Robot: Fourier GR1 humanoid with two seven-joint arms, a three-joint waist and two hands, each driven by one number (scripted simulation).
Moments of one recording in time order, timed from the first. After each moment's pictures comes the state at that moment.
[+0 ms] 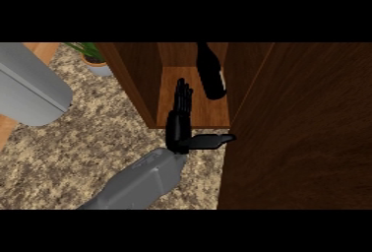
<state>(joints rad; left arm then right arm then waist) -0.74 0.03 -0.90 -0.80 1.35 0.56 -0.95 -0.07 -0.04 0.07 -2.35 -0.19 0.17 0.48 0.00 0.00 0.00</state>
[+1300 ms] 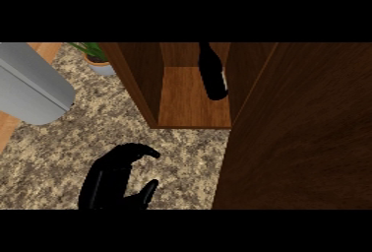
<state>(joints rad) -0.26 0.62 -0.92 -1.72 1.05 0.47 -0.75 -0.03 -0.16 0.10 -2.39 -0.25 0.35 0.49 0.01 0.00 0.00</state>
